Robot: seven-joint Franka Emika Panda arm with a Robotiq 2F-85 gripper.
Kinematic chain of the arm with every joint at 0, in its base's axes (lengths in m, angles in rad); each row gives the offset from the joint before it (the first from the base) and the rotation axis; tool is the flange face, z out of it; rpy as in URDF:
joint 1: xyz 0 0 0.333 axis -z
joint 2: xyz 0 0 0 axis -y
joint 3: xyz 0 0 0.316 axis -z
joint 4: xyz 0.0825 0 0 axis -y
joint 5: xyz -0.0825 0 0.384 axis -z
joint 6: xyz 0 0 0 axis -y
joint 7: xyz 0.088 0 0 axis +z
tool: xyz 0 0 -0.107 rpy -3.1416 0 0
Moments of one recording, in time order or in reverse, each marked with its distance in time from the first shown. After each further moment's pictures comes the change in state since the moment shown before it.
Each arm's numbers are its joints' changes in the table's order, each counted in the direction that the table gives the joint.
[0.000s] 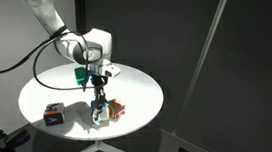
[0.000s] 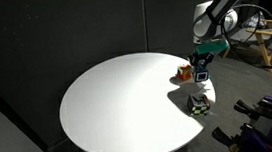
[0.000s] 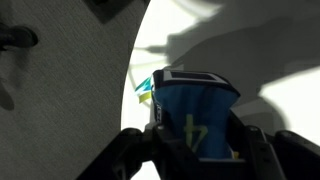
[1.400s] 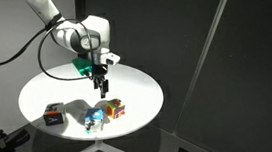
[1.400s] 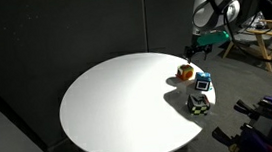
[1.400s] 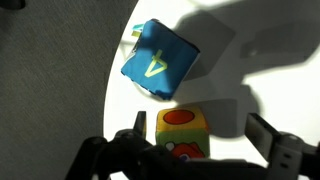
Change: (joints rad) arm -0.009 0.094 -0.015 -0.009 0.004 -0.007 0.143
